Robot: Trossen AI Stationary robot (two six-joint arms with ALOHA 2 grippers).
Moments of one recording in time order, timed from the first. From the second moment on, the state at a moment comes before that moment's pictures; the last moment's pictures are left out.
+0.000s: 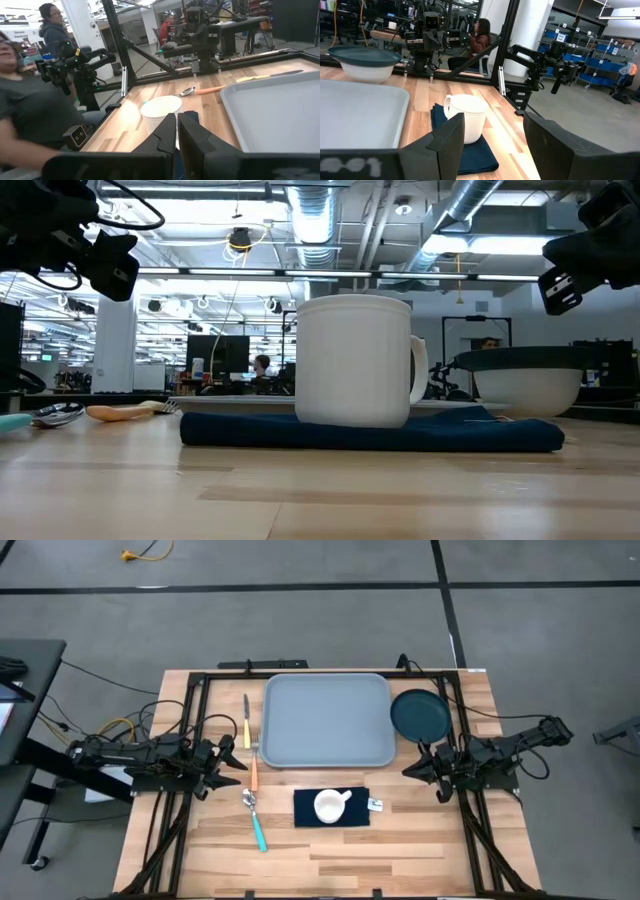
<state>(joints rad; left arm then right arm) -0.09 0.01 0.02 0.03 0.22 -0.23 0.35 0.07 0.01 0.04 0.13 0.20</state>
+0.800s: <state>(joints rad) -0.09 0.01 0.02 0.03 0.20 -0.05 0.35 0.07 0.01 0.04 0.13 0.20</state>
